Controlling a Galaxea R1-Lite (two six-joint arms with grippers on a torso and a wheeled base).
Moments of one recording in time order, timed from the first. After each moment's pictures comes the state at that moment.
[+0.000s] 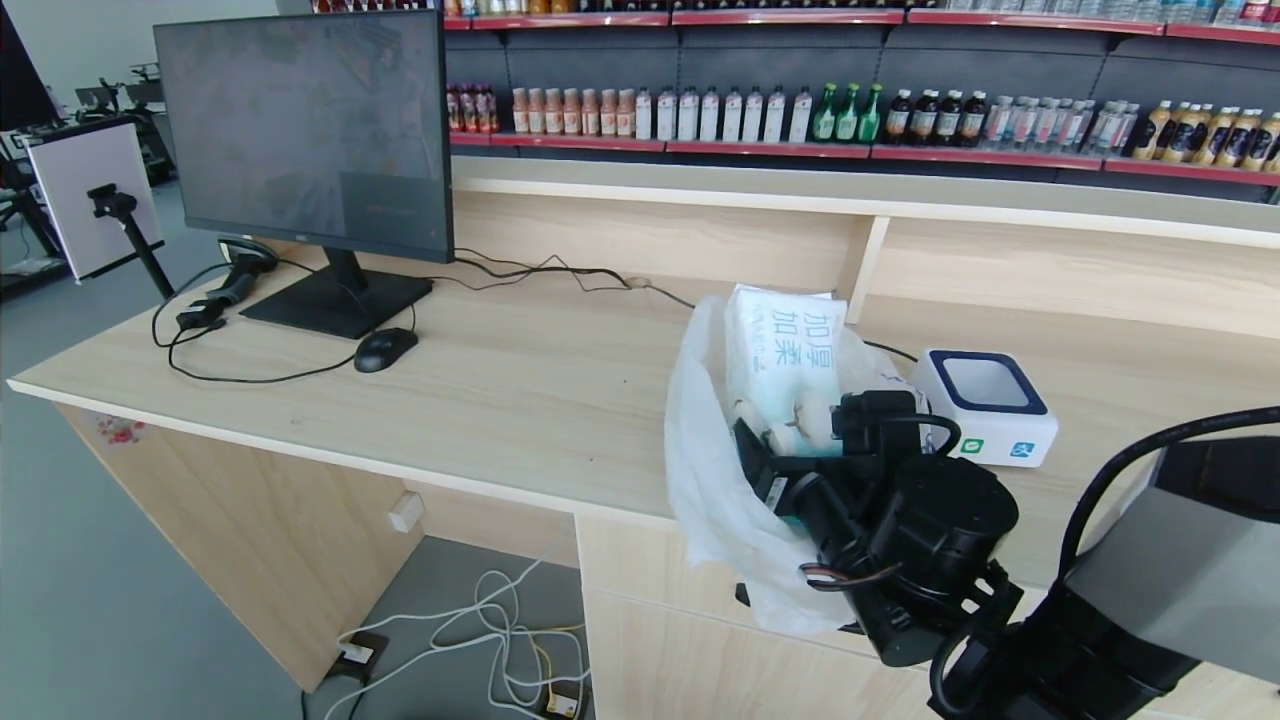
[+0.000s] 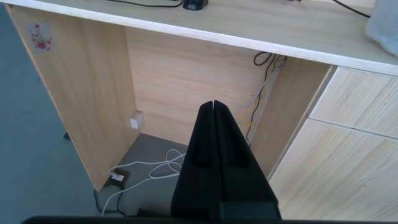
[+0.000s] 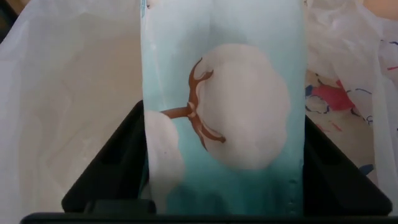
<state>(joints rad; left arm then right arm) 0.00 0.00 0.00 -0.02 0.01 0.00 0.69 2.11 -0.58 -1.57 -0.51 0.10</state>
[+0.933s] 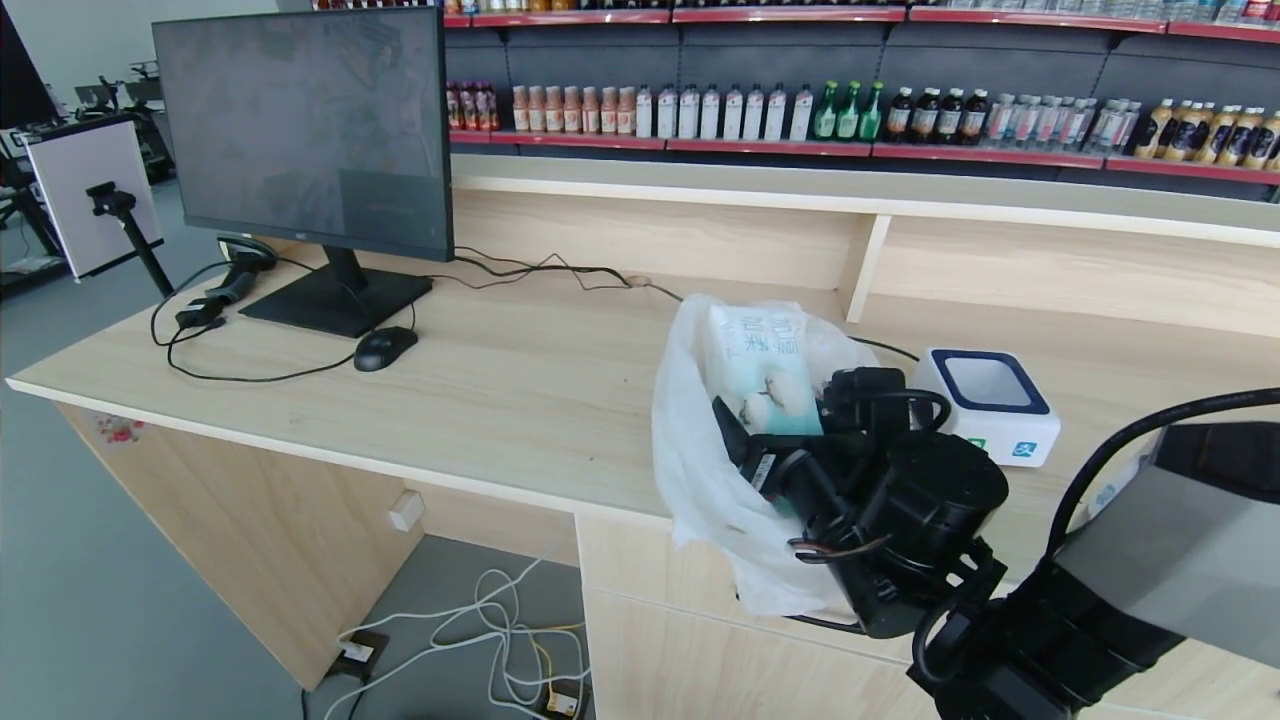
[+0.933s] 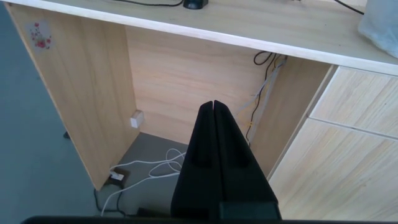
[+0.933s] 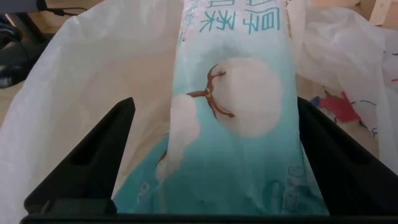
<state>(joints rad) 0.00 0.00 0.00 -0.02 0.01 0.00 0.69 2.09 -0.66 -1.57 -0.48 0.11</state>
